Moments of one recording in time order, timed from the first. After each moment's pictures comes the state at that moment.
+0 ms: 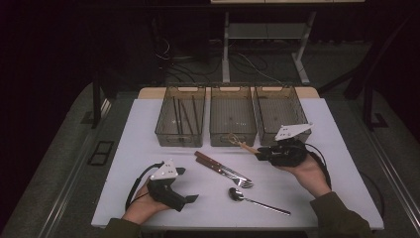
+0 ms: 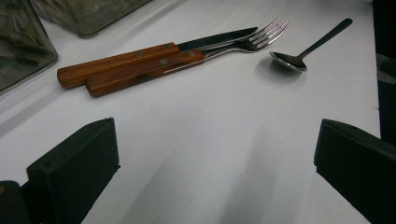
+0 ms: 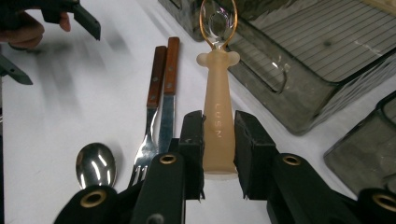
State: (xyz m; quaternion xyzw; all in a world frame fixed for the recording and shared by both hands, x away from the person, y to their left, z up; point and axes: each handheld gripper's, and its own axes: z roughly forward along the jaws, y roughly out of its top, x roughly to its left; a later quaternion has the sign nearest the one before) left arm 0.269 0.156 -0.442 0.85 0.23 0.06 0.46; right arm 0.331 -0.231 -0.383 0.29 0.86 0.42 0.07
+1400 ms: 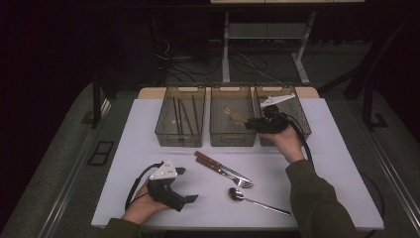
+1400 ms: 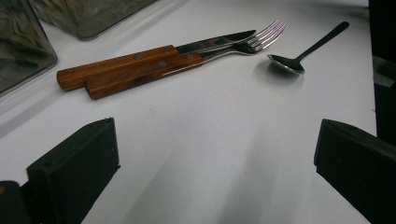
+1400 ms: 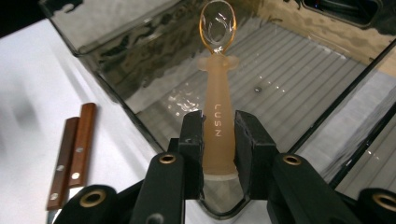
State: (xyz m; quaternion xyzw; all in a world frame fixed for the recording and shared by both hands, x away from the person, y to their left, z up) left arm 0.269 0.156 -0.441 0.85 0.23 0.06 0.47; right arm 0.426 -0.204 -0.381 0.37 0.82 0.42 0.09
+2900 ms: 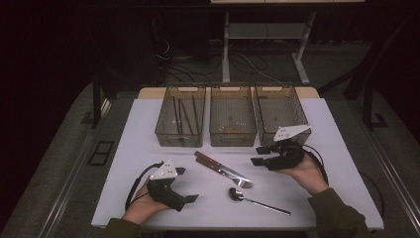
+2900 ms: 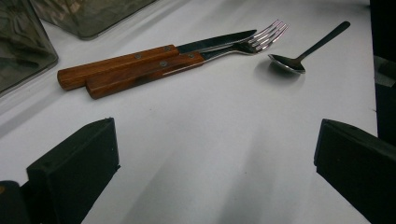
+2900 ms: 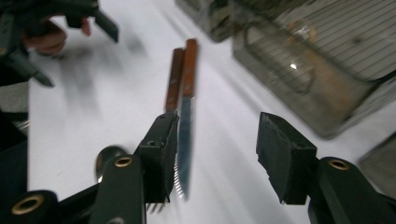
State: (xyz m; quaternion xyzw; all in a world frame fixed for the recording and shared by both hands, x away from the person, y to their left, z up) left arm 0.269 0.156 -0.441 0.85 0.24 0.06 0.46; right arm 0.330 -0.227 -0.391 0.28 0.85 0.44 0.03
